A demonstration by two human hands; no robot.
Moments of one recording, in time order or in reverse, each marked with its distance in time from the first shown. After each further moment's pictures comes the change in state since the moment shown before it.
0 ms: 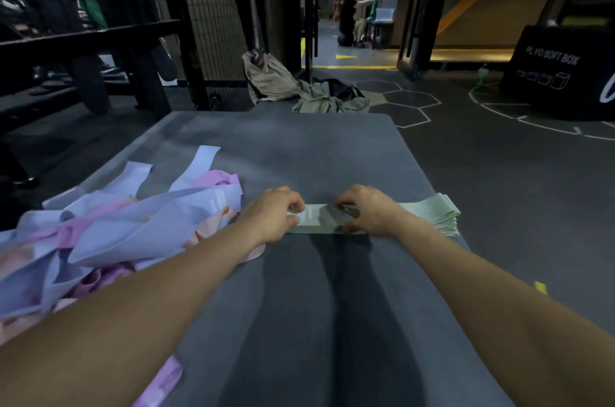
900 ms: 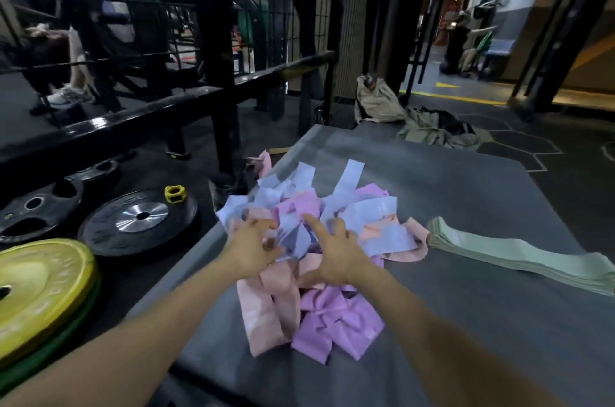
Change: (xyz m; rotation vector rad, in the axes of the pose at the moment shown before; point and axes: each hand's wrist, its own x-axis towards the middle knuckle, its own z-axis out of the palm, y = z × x) left_hand -0.257 -0.182 -0.120 -0.194 0.104 -0.498; right_hand -0.028 -0.324 0.064 0.091 -0.145 -0.201
